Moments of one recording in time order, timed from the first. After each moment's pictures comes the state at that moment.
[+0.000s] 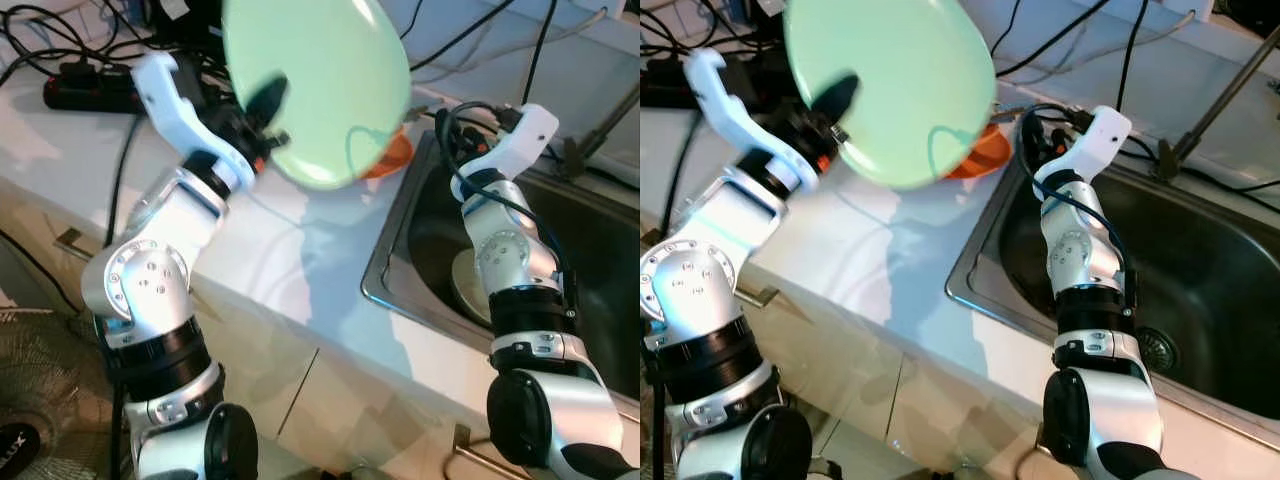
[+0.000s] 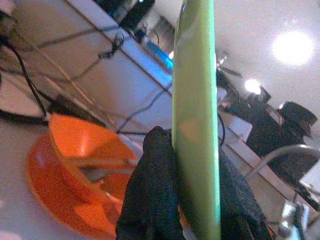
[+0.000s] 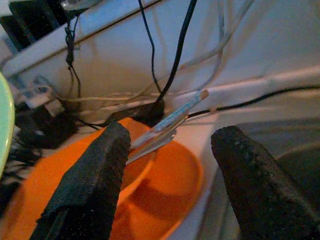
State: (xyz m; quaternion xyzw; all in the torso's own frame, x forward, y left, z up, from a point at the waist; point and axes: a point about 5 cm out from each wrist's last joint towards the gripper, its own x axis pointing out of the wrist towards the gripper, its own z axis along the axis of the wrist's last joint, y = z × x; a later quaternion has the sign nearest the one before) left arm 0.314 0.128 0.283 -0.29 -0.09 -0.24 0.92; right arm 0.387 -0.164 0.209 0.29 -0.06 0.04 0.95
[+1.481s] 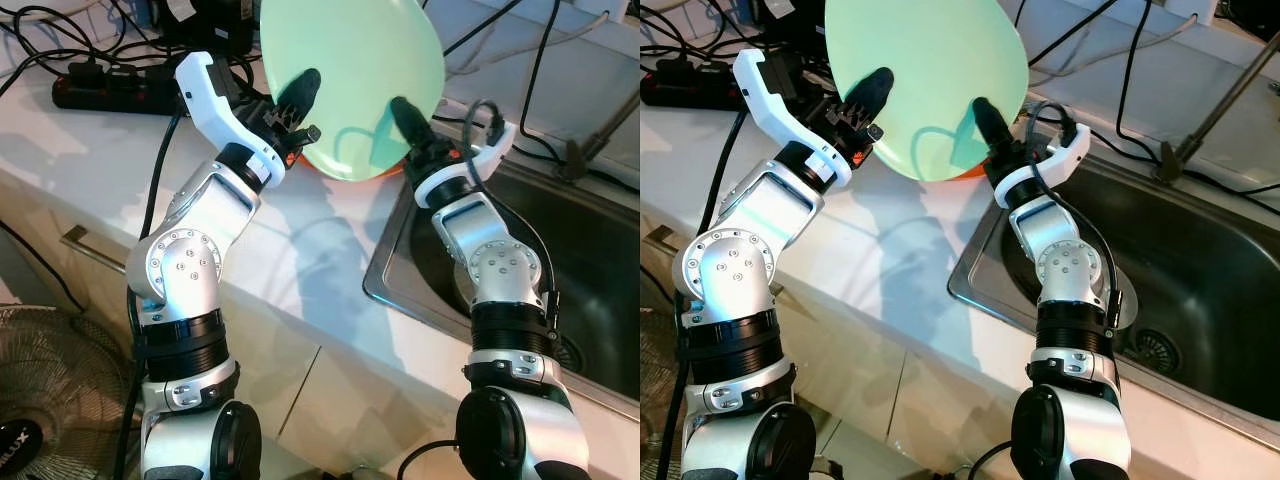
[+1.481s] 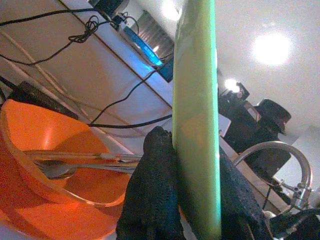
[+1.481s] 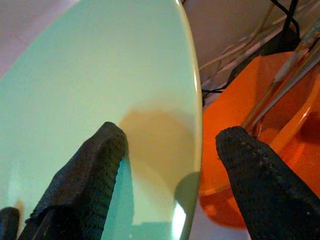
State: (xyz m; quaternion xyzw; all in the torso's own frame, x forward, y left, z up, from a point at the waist) left arm 0.326 0.099 0.276 -0.33 -0.07 -0.29 0.90; right arm 0.369 -0.121 0.212 0.54 -0.03 0.22 0.81
